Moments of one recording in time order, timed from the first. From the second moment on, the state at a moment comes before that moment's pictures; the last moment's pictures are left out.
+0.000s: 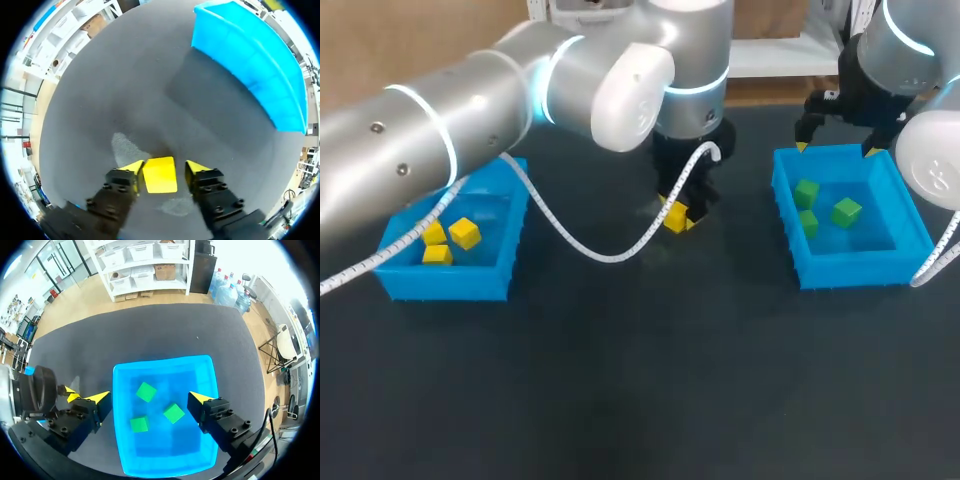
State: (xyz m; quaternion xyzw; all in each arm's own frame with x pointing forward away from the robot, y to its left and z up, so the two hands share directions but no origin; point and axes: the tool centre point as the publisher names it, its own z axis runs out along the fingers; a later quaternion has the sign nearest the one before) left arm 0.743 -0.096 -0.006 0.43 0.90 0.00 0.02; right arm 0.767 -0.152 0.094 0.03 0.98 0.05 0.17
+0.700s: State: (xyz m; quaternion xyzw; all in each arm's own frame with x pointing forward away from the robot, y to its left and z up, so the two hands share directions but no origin) left arm 0.815 -0.012 0.091 0.35 0.93 0.03 0.10; right arm 0.767 -0.152 0.094 0.03 0.98 0.05 0.17
